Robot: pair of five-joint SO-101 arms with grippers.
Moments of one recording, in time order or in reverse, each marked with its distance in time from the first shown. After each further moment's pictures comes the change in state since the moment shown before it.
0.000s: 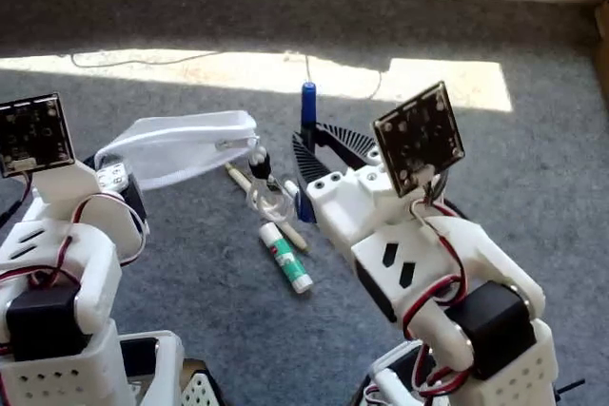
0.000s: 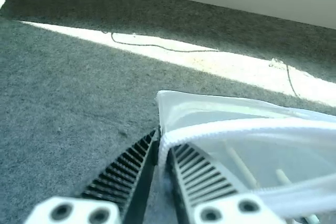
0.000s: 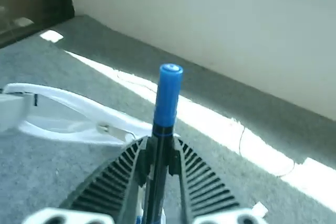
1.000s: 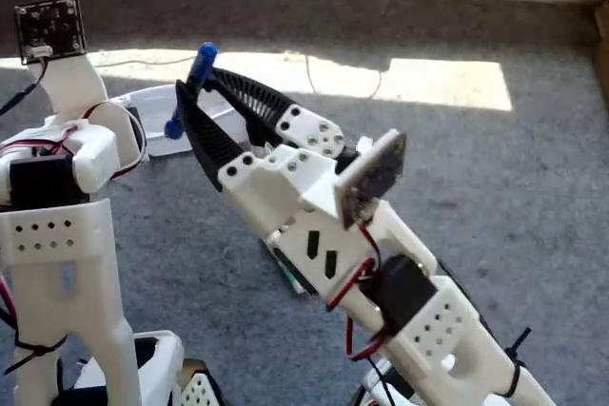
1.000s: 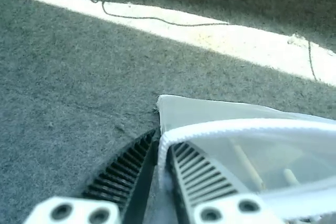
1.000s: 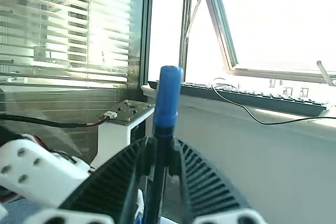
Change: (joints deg) left arm -0.1 32.4 -19.3 0.4 0.0; right arm -13.0 6.5 19.0 -58.4 0.0
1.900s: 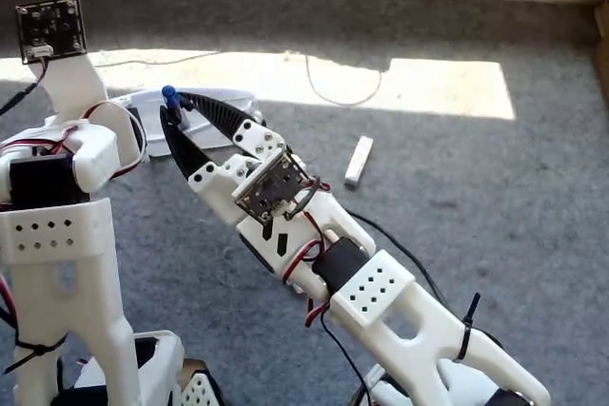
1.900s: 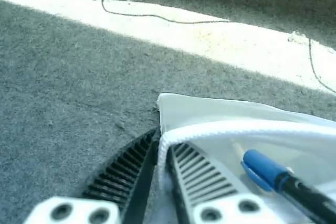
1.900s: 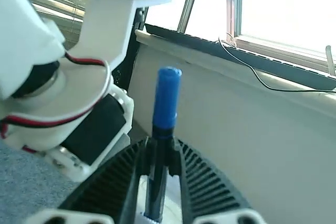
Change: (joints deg) left arm 0.1 0.2 -0.3 0.5 0.0; right arm 0.0 12.6 15.2 -22.0 13.0
